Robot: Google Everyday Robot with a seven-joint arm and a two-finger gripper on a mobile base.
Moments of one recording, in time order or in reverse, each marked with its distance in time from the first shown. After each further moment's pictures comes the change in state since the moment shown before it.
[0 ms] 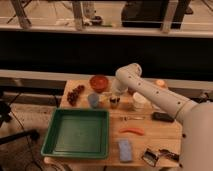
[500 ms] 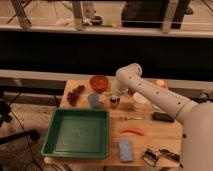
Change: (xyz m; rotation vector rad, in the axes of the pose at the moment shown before) arm 0.009 0.008 -0.003 0.004 0.005 0.014
